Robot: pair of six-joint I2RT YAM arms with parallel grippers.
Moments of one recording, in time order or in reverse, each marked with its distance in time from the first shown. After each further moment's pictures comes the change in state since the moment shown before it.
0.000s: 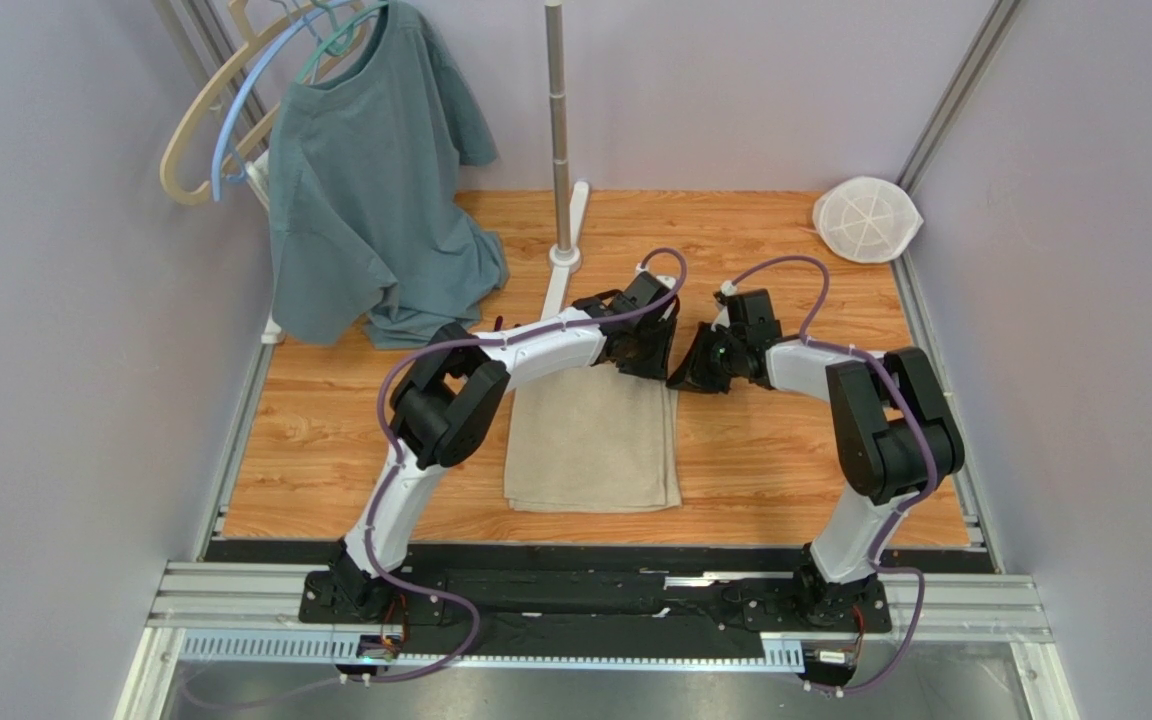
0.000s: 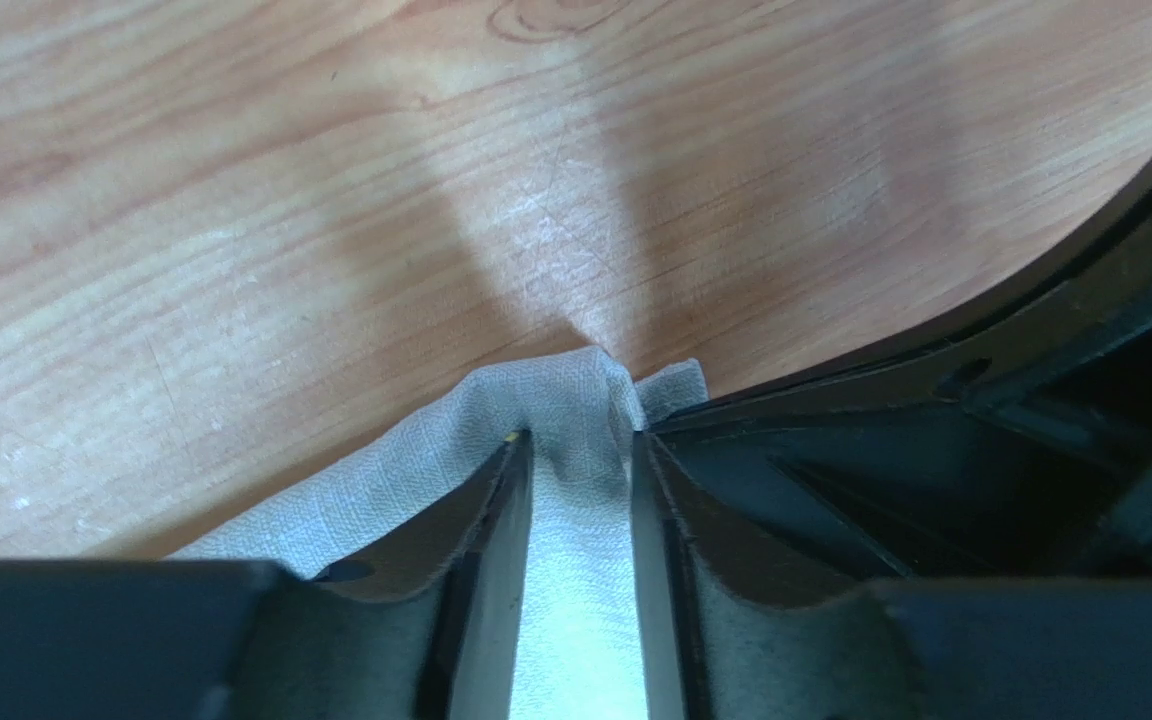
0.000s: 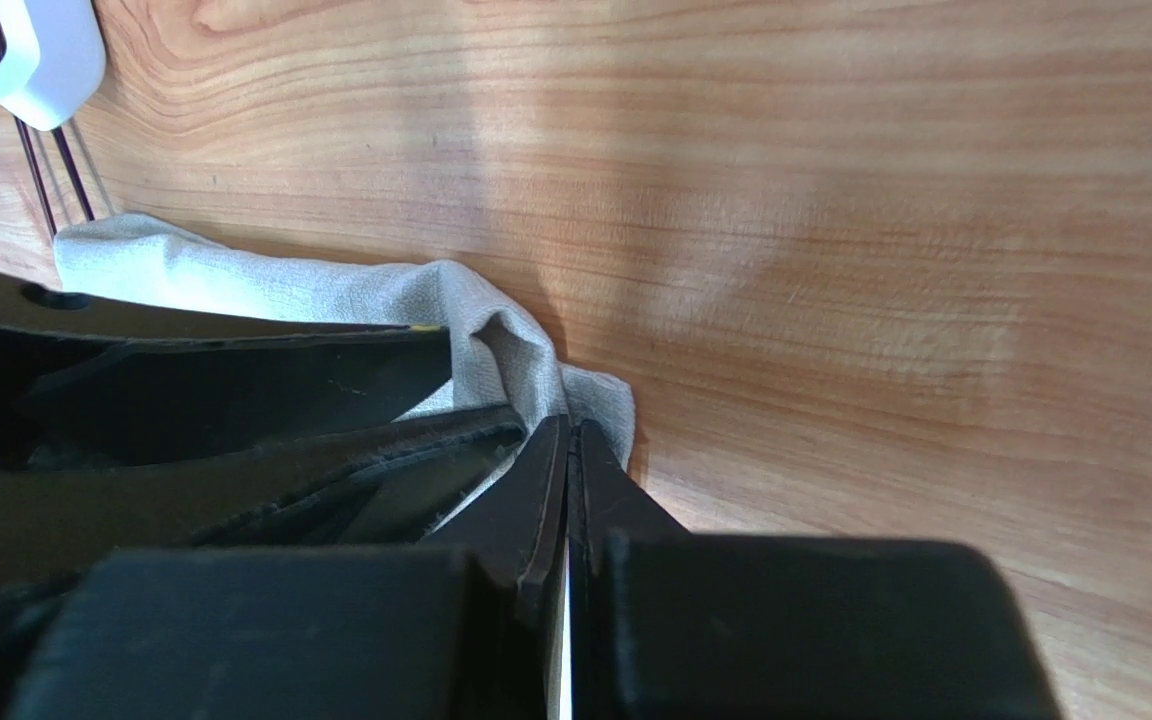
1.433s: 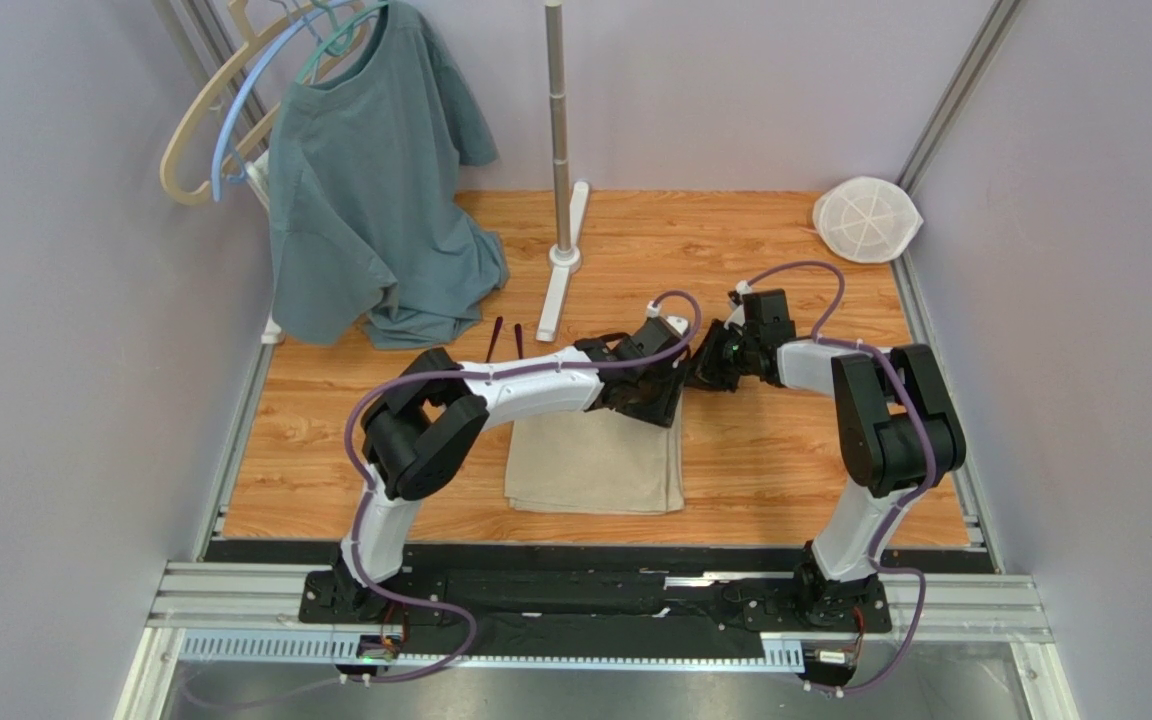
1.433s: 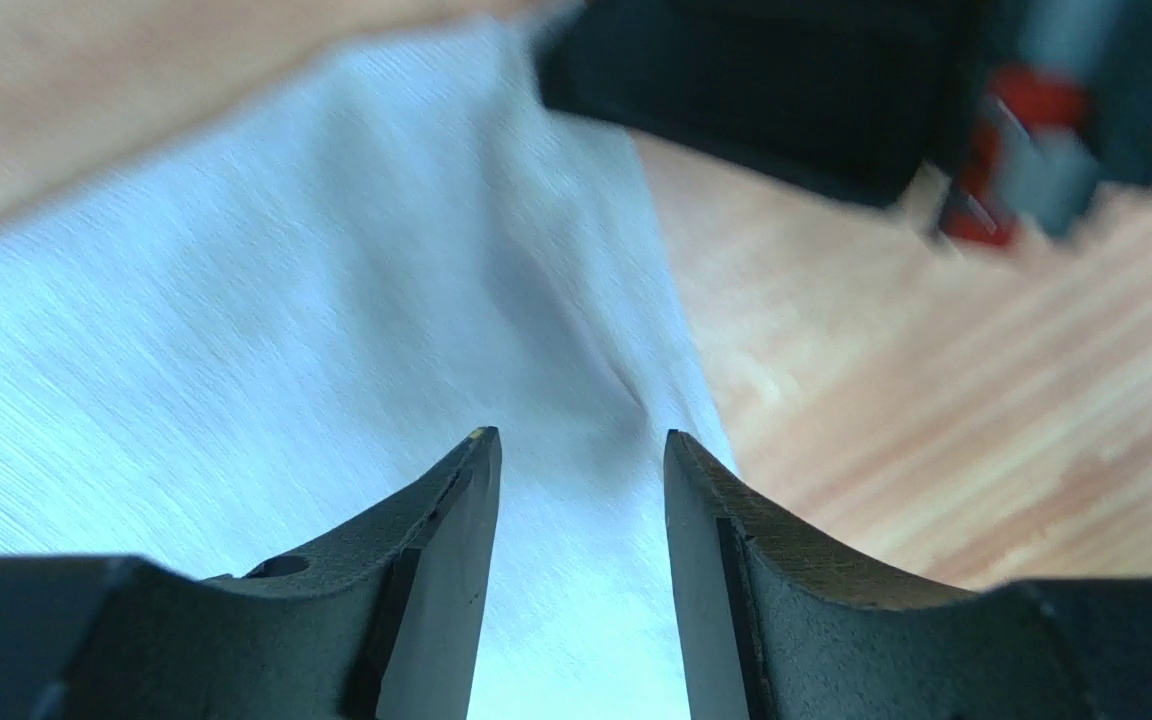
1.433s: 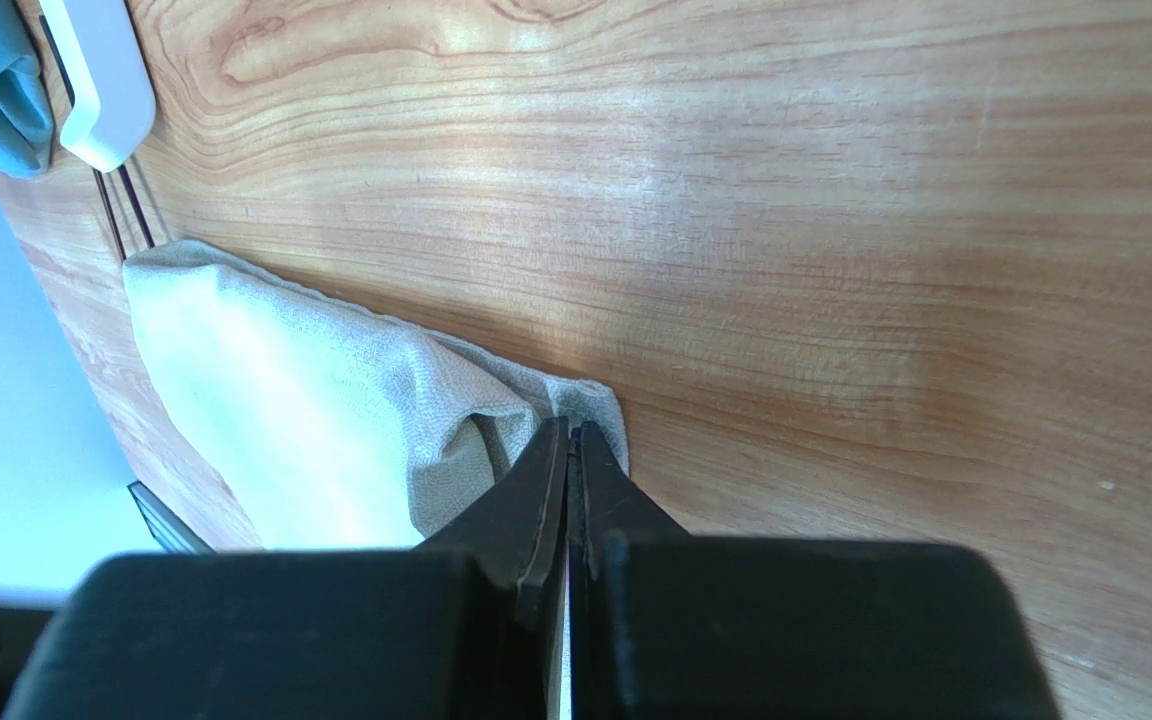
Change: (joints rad) left arm -0.122 -0.177 -0.235 0.039 -0.074 -0.021; right arm -0.063 0.024 -0.008 0.044 -0.092 0.035
